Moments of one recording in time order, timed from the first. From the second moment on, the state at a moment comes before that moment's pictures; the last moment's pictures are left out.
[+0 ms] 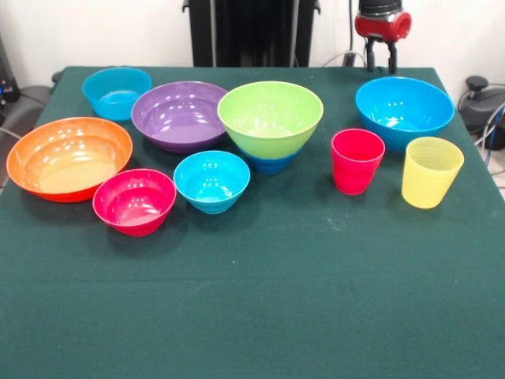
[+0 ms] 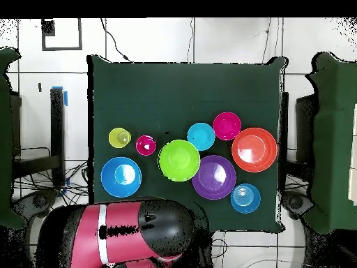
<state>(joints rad) 0.00 -0.22 0.17 2.43 0.00 -0.83 2.73</state>
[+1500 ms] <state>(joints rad) 0.08 -0.28 0.17 2.45 0.11 -0.83 2.73</state>
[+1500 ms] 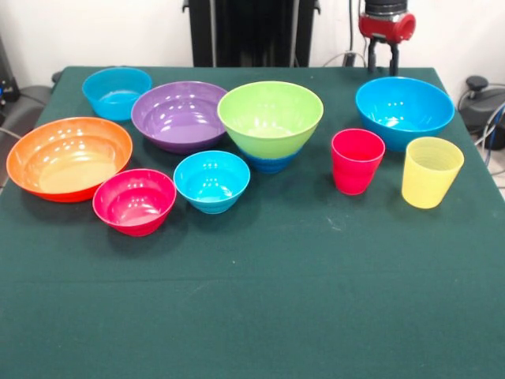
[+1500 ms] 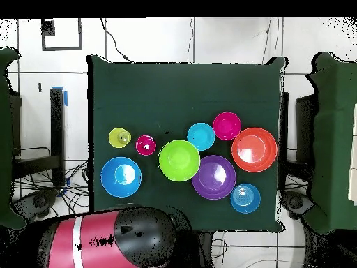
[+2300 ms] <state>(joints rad) 0.07 -0.34 0.17 2.45 0.12 -0.83 2.73</state>
